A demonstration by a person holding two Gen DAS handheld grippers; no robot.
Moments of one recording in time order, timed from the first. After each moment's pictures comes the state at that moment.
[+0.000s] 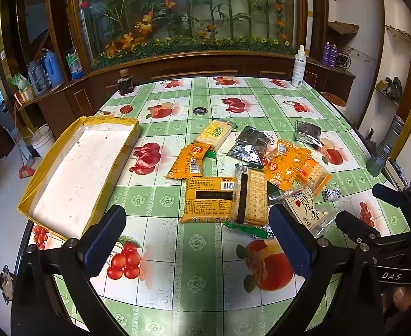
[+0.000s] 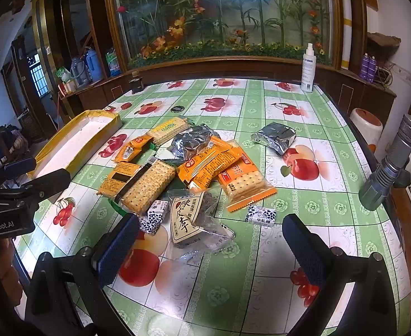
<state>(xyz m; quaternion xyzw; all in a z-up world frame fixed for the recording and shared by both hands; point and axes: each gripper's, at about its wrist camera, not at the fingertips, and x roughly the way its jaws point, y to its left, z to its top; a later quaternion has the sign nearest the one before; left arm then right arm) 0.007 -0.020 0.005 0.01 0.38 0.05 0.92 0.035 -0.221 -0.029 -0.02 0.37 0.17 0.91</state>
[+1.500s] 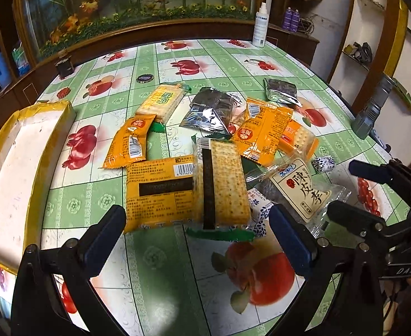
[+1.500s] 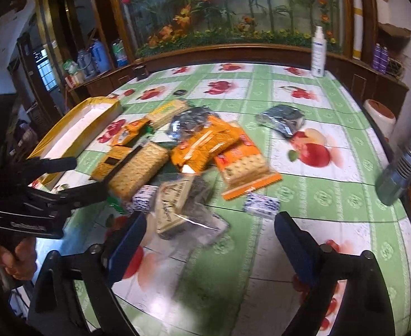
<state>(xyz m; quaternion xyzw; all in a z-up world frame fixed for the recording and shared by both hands) 0.064 -0.030 -0.057 0.03 0.45 -0.07 0.89 0.054 -0.226 -0.059 -0.03 0.40 0.22 0.89</state>
